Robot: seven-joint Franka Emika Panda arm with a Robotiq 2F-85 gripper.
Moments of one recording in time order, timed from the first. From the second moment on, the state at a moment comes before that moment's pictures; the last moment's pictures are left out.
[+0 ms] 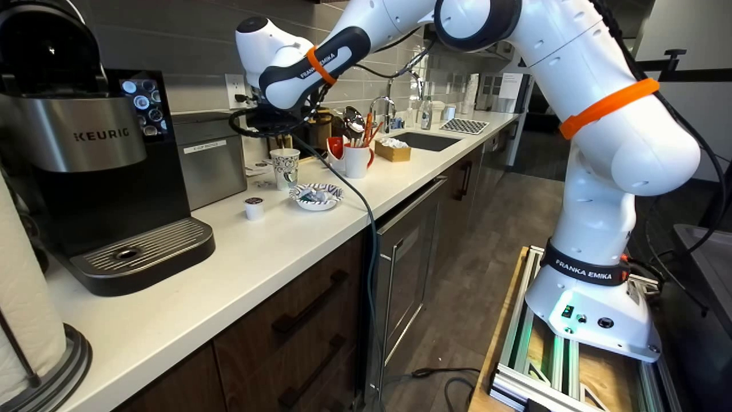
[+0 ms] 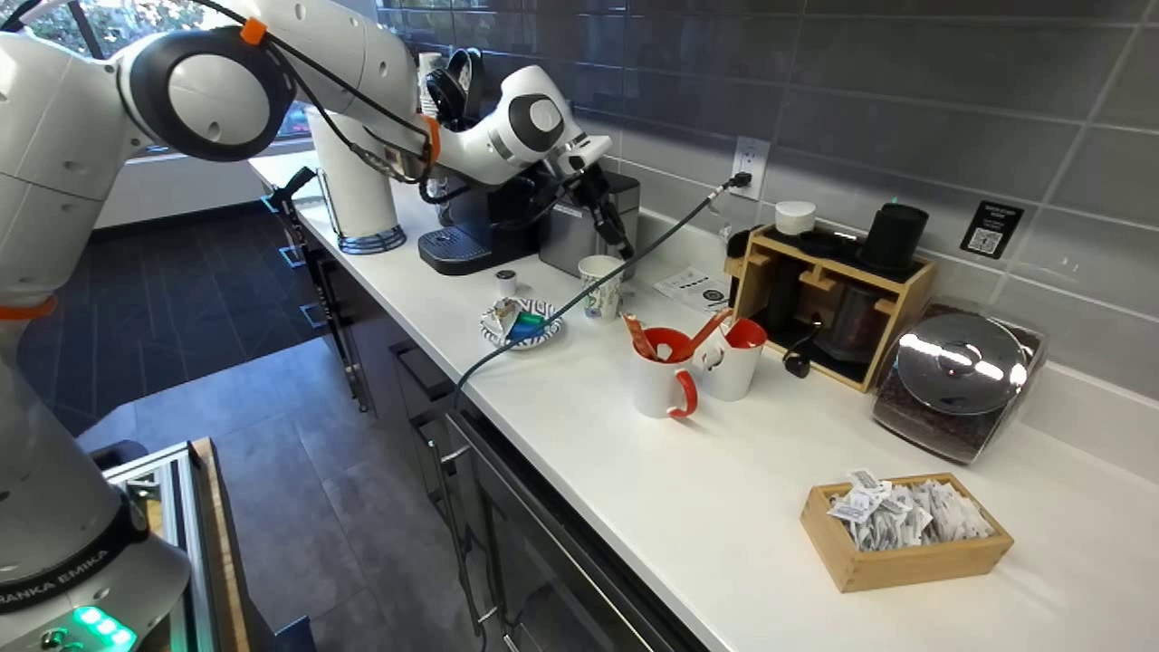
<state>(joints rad) 0.25 0.67 -0.16 -1.31 -0.57 2.22 1.19</state>
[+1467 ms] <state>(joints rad) 0.19 0.41 -0.19 -1.37 -0.67 2.27 1.32</state>
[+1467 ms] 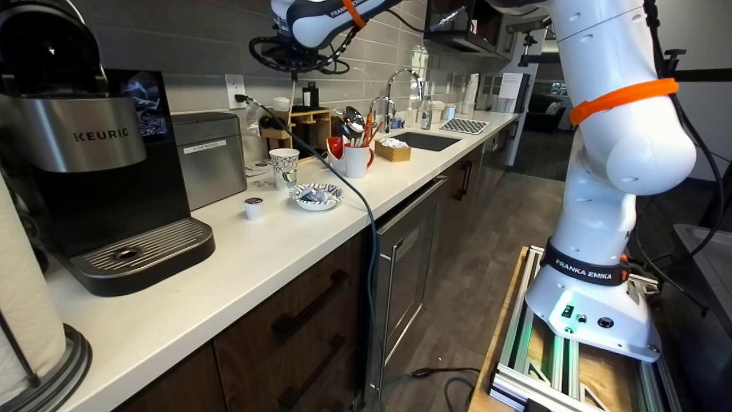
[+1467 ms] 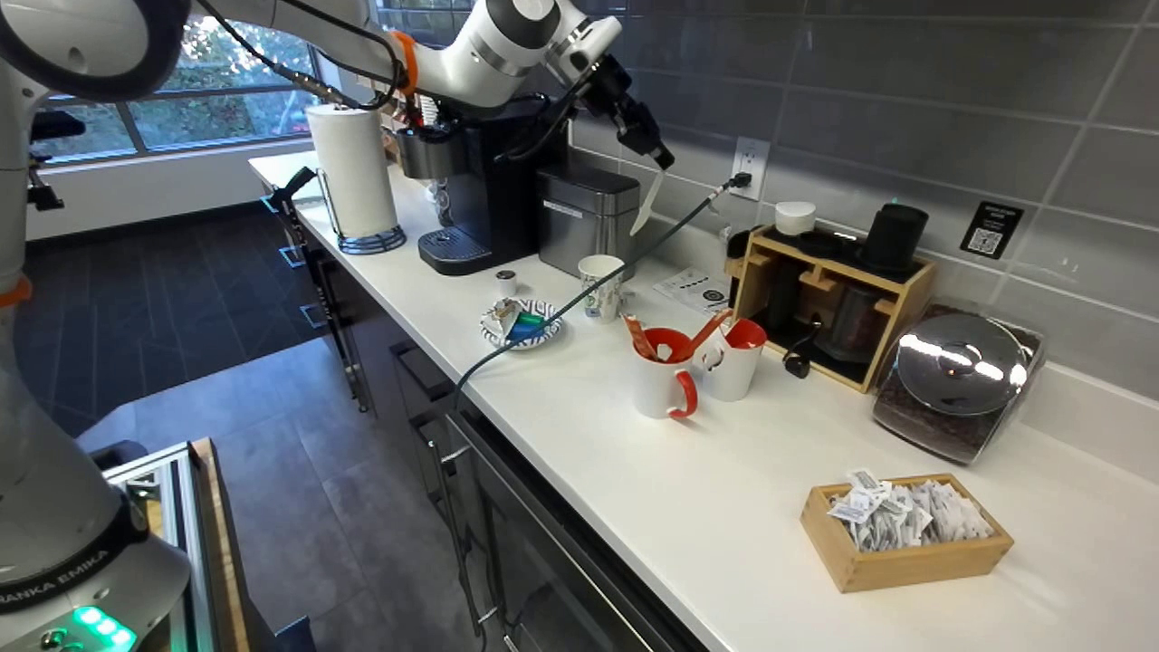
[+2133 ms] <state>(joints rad) 0.05 0.40 -0.25 -1.38 -0.66 2.20 1.38</state>
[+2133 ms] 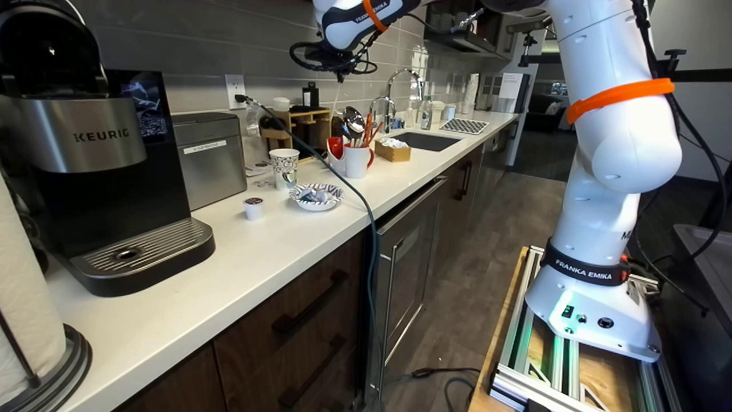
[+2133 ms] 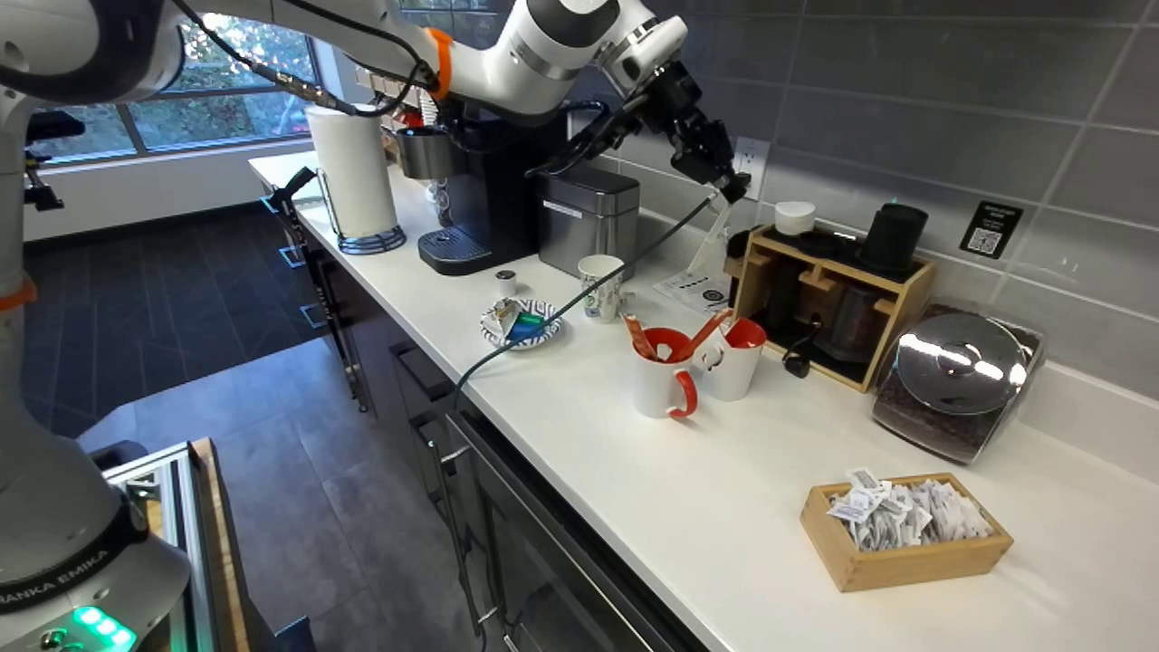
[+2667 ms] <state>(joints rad) 0.05 0.33 -0.27 -1.49 -0.85 2.11 1.46</state>
